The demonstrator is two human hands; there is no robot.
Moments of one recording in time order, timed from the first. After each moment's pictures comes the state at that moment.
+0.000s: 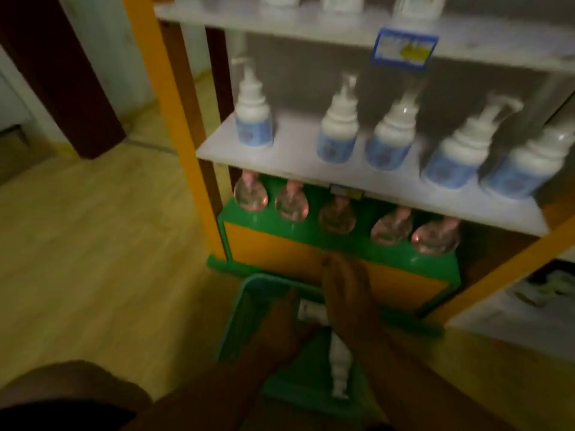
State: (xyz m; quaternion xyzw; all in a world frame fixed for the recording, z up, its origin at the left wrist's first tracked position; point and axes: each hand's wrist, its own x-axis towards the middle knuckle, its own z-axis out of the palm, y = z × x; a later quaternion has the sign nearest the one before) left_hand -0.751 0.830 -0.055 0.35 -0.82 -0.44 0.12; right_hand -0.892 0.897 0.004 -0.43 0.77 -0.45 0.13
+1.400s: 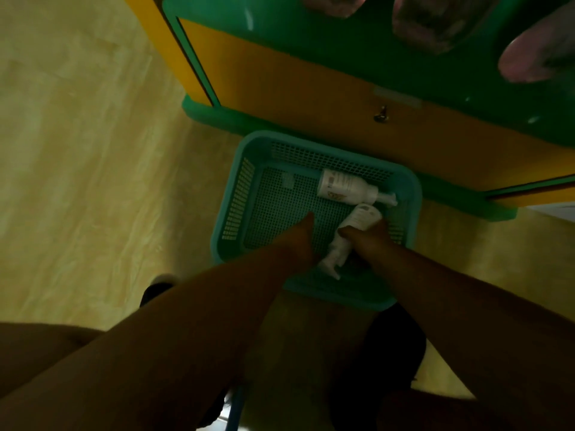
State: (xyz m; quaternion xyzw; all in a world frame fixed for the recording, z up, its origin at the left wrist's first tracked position) left_hand -0.781 0.796 -0.239 0.39 -0.74 -0.51 -0.23; right_hand -0.919 0.899 -0.248 0.05 0.82 -0.28 0.50
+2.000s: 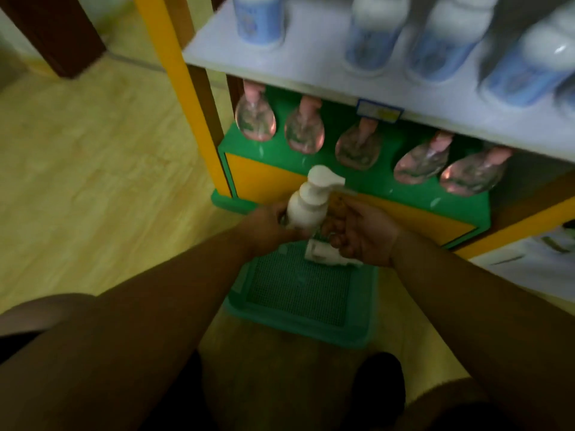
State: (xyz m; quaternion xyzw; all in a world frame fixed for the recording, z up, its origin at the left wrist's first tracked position) left_hand -0.765 0.730 -0.044 0.31 -0.77 -0.55 0.04; right_hand -0.948 0.862 -0.025 -0.08 0.56 -0.46 0.68
